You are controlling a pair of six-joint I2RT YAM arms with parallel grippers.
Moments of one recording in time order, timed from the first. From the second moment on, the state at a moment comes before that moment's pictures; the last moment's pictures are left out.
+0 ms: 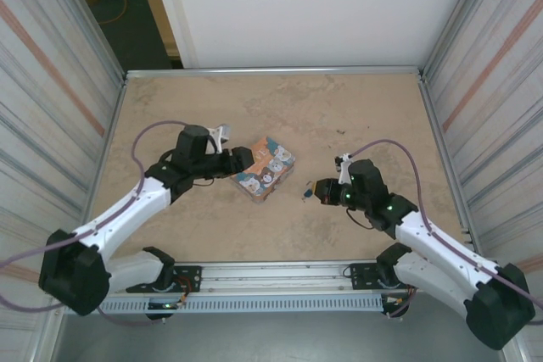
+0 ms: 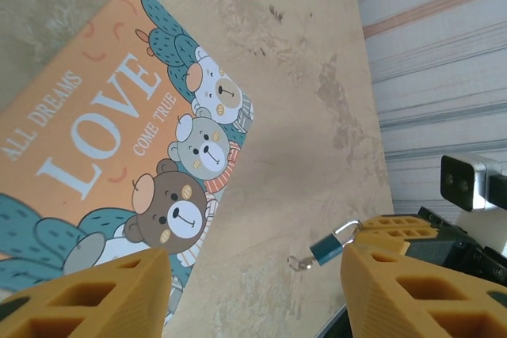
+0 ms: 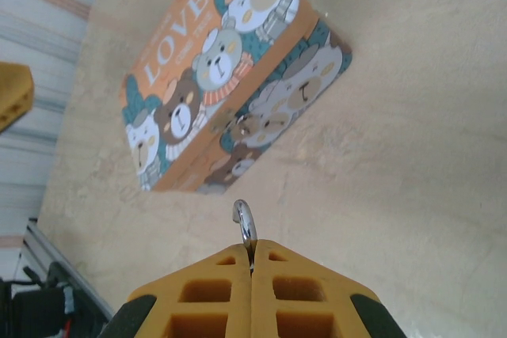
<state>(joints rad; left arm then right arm) -0.50 1.14 0.78 -0.25 0.44 -0.74 0.61 0.83 0.46 -0.26 -0.24 0.74</state>
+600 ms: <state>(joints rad) -0.36 0.86 0.64 -0.40 0.38 -0.66 0.79 0.77 0.45 -0.50 -0.15 0.79</state>
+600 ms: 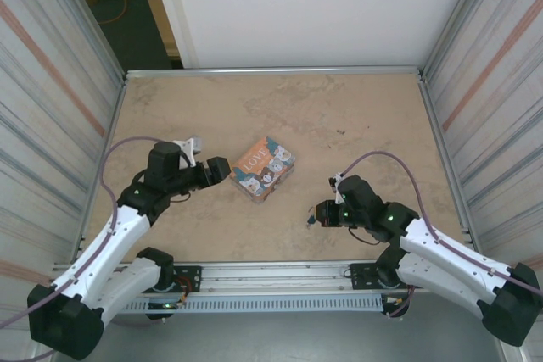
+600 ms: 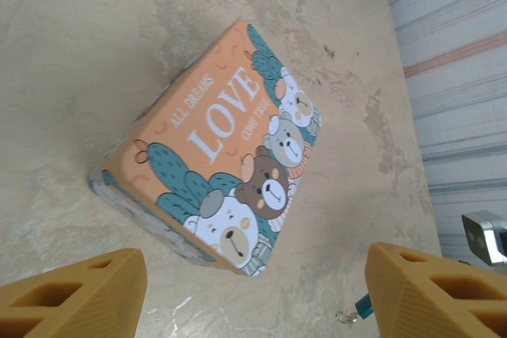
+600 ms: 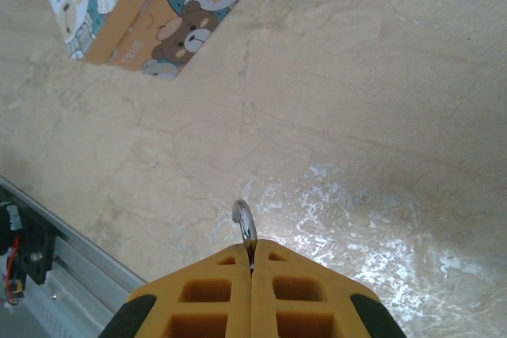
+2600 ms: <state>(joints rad) -0.31 0.82 0.57 -0.45 0.33 -0.60 0.82 1.09 0.38 -0.30 -0.17 0.82</state>
